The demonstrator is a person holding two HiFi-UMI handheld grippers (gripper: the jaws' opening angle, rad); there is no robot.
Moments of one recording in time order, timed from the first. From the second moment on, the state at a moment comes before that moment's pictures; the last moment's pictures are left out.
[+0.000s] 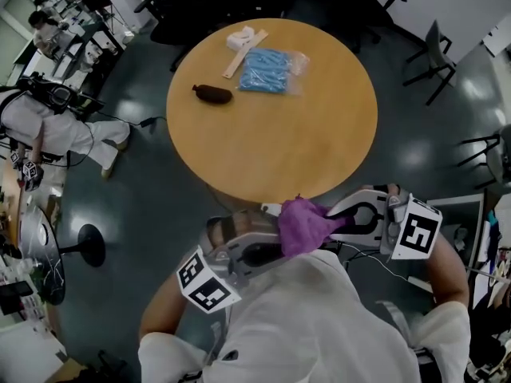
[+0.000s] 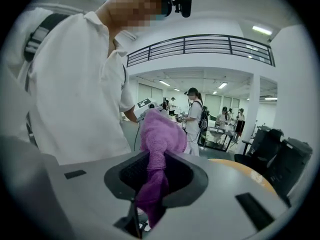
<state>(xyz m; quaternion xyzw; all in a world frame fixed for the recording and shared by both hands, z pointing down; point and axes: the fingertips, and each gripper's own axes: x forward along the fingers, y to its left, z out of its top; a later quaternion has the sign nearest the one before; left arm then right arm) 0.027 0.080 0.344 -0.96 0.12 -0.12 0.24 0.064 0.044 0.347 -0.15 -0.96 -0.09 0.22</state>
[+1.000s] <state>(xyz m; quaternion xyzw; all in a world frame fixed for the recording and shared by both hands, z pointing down) 0.052 0.107 0.283 -0.96 0.08 -0.03 0.26 0.050 0.061 0.411 -0.28 -0.93 0.12 0.20</state>
